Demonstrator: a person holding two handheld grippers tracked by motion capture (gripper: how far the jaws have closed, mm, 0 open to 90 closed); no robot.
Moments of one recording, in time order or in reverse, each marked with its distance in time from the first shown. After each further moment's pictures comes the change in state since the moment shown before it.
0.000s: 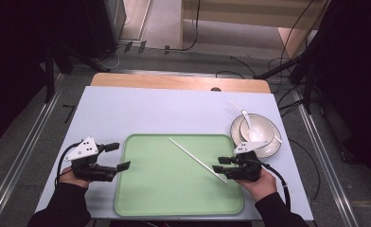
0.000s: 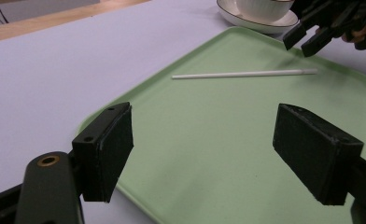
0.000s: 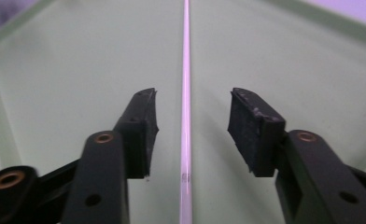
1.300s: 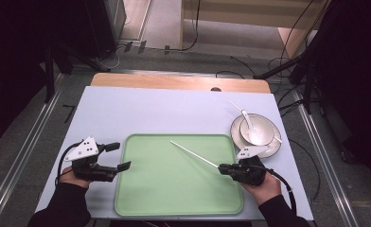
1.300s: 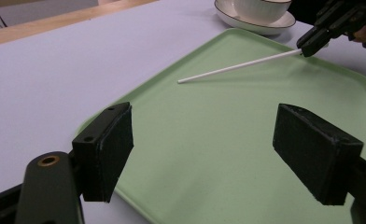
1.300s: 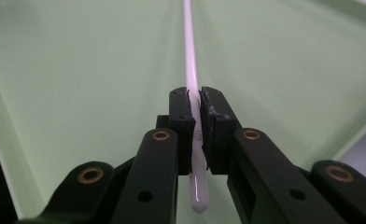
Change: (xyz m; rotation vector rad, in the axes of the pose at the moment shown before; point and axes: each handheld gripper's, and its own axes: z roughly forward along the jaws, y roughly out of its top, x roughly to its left) left arm -0.001 0.001 0.000 -0.009 -0.004 0.007; right arm 0.008 -0.012 -0.007 0.057 -0.046 -0.051
